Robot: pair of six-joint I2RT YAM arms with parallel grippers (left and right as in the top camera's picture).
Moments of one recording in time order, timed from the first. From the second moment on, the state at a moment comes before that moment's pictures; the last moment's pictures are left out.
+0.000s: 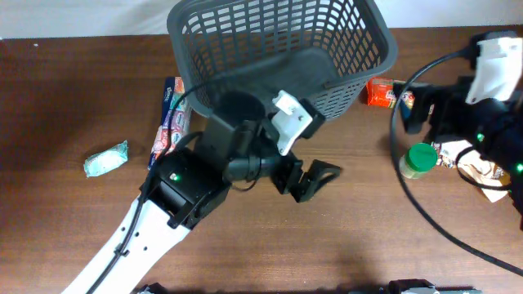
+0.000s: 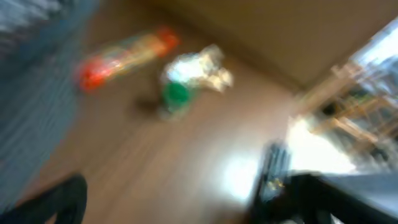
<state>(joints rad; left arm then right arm) -0.71 1.32 1.42 -0.69 0.43 -0.11 0.02 1.24 1.92 -1.22 -0.17 0.05</state>
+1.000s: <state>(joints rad) -0.80 1.33 1.52 -1.09 -0.02 -0.42 0.02 1.65 2.24 -1.25 -0.32 -0.23</state>
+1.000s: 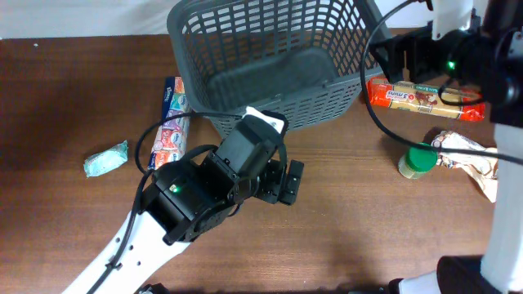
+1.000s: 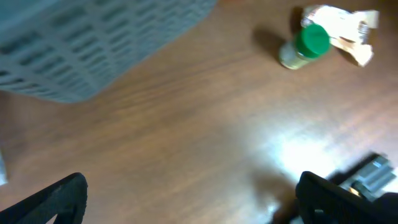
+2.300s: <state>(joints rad) -0.80 1.37 1.52 -1.11 -0.11 -0.72 0.02 1.88 2.24 -0.93 -0.40 -0.03</state>
